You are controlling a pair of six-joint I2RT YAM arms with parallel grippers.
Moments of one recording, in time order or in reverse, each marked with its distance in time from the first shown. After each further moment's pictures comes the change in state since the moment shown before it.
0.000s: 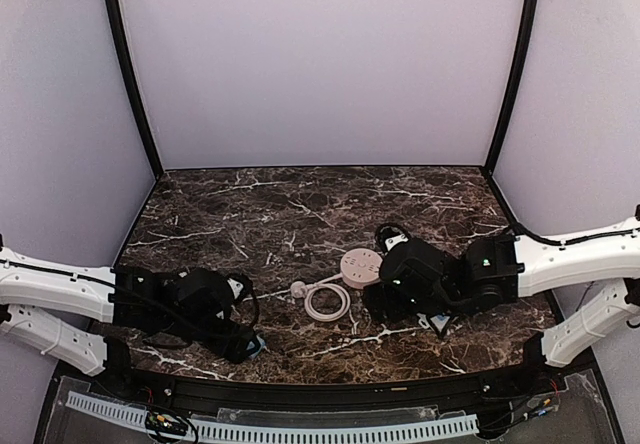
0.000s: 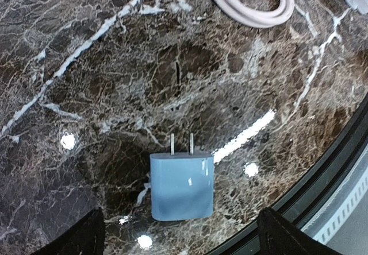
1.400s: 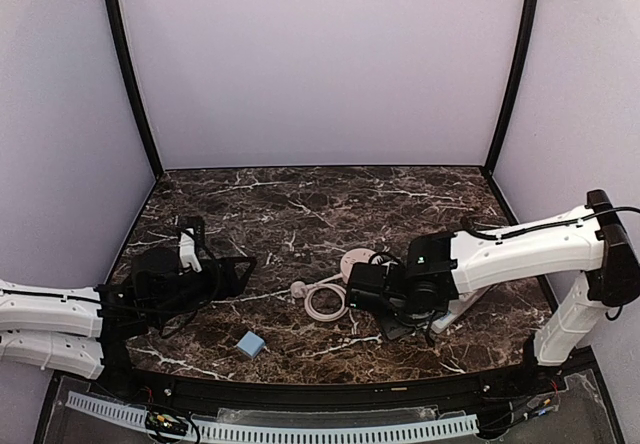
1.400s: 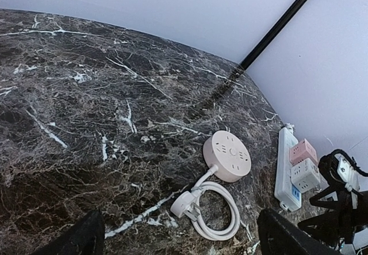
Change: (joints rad) left arm 0.229 -0.201 -0.297 0.865 -0.203 -0.024; right arm -0.001 0.306 0.217 -0.487 -0.091 0.180
